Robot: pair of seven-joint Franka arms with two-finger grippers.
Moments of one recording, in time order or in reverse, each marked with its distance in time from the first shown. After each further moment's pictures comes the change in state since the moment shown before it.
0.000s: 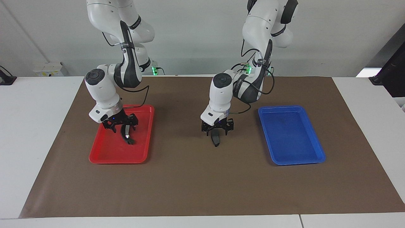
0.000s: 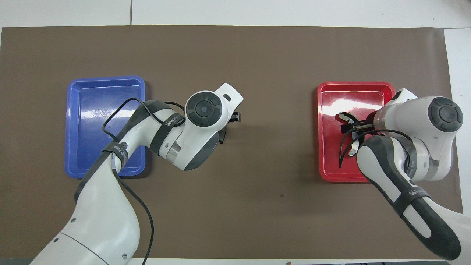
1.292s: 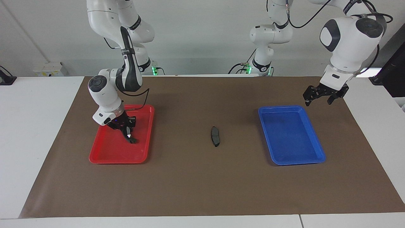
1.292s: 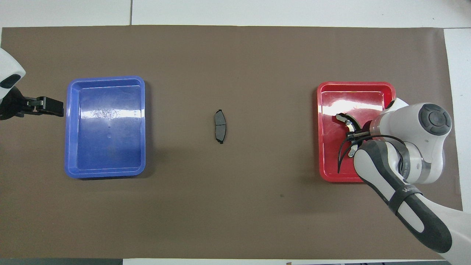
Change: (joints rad) left arm 0.576 -0.409 0.015 0.003 -0.006 -0.529 0.651; right arm -0.008 0.030 -0.001 -0.024 0.000 -0.013 -0.003
